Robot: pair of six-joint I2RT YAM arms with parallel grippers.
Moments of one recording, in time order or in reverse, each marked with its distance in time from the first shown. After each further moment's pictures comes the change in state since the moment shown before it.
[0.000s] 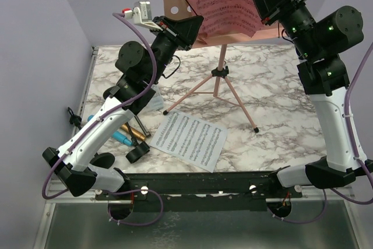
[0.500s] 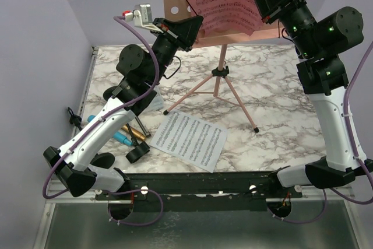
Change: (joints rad) left arm 0.000 -0.001 -0.039 0.072 0.002 0.029; right arm -0.004 0.000 -0.019 0.047 -0.005 0.035
